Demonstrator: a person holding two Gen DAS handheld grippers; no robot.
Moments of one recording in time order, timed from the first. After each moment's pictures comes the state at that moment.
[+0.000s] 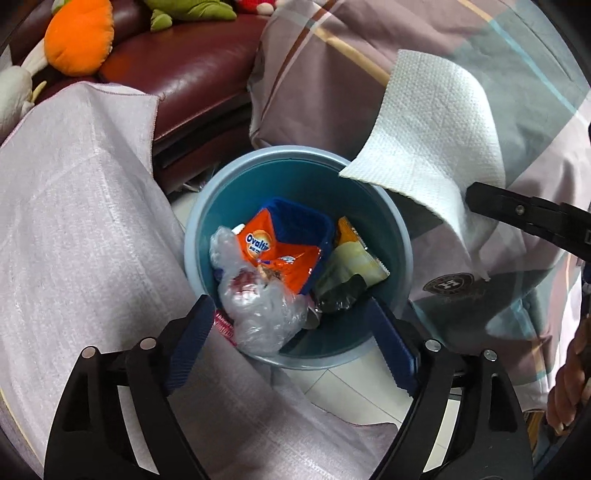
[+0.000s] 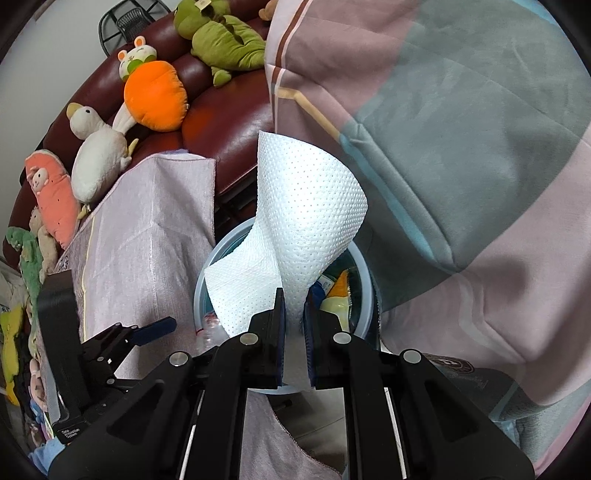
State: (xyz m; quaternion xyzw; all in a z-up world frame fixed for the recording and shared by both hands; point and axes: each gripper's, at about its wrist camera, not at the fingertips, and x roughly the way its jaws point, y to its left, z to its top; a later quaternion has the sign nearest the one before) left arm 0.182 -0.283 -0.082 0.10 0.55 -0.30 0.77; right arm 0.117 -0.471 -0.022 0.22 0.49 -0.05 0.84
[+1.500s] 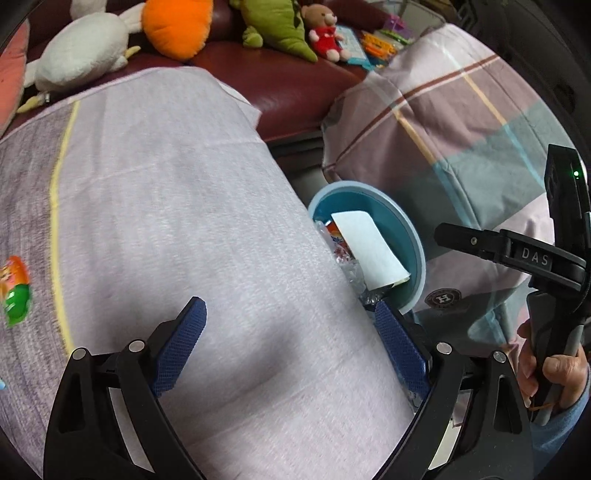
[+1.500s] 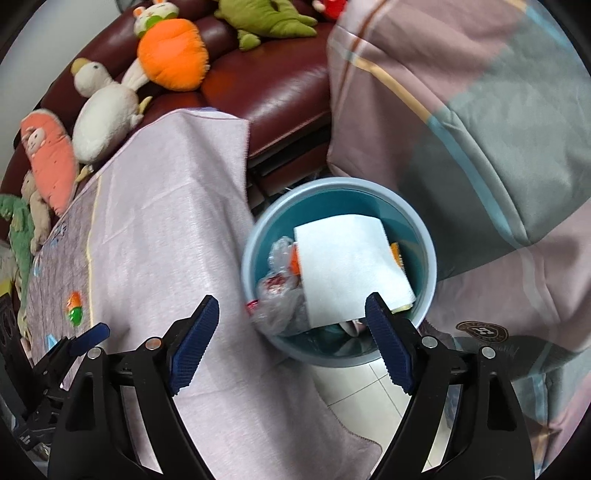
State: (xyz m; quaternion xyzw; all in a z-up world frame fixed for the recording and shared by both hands) left arm 0.169 -0.120 -0.024 -0.01 0.53 -0.26 0.81; right arm 0.140 -0.371 -0.007 0.18 0.54 -0.05 0.82
